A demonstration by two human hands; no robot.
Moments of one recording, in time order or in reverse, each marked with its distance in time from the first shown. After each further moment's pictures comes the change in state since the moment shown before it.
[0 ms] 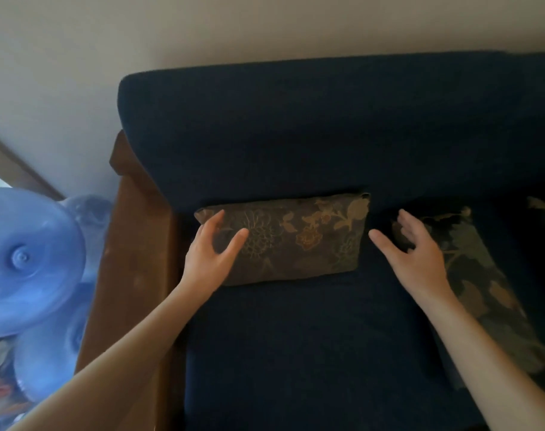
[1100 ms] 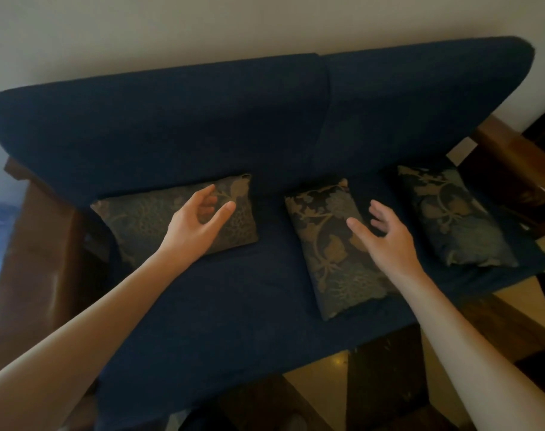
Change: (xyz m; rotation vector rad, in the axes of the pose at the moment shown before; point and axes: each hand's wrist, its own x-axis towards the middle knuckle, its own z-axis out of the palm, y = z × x) left_hand -0.169 0.224 0.192 0.042 -0.119 0.144; right_hand -0.054 0.113 -0.312 0.053 0.033 0.033
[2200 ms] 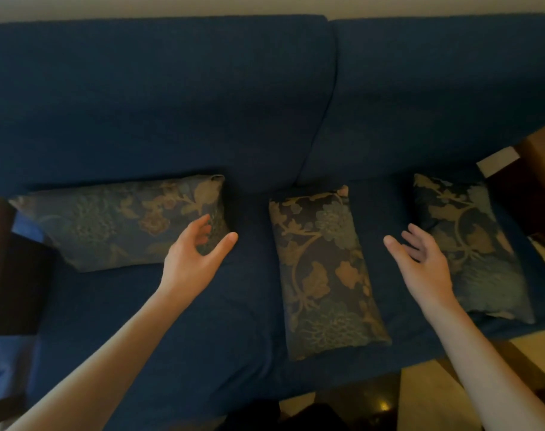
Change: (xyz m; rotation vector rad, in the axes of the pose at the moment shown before) left_hand 0.126 -0.020 0.141 -0.032 0.080 -0.323; right_hand 0.204 0.092 -0.044 -0.031 0.009 0.187
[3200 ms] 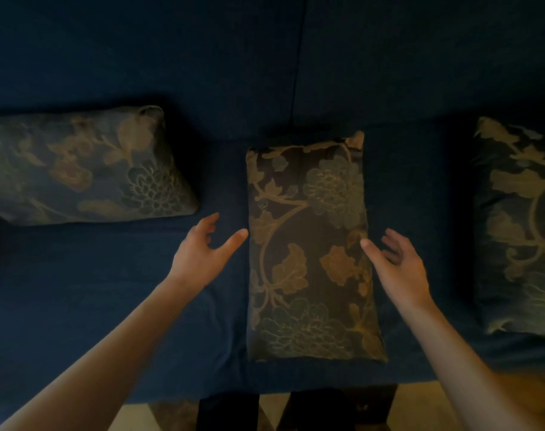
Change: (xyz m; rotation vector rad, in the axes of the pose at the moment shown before) left_hand 0.064 -0.069 0.213 0.169 -0.086 -0.347; right_hand 0.137 0.184 0.047 -0.073 -0.231 0.230
